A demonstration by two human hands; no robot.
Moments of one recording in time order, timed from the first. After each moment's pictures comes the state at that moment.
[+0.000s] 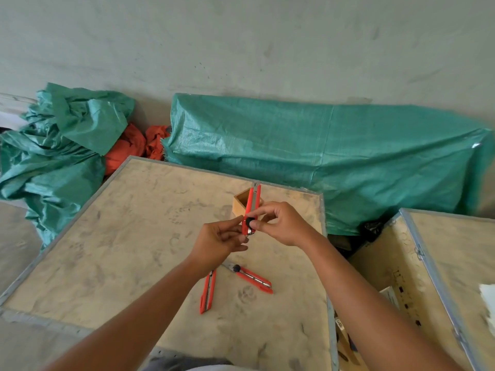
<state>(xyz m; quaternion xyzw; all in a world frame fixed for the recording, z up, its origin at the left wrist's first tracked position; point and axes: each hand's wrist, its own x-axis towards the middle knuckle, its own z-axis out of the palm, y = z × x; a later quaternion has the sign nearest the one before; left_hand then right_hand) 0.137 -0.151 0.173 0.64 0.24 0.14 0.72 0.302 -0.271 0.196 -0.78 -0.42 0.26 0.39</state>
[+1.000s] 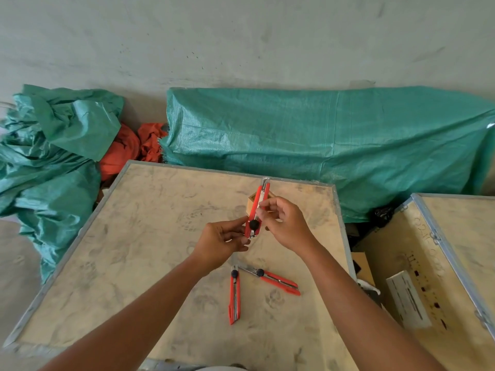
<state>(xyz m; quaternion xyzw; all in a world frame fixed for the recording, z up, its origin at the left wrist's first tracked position) 0.129 -0.066 0.157 0.68 0.23 0.07 0.69 0.268 -0.204 0.168 -0.79 -0.28 0.19 0.52</state>
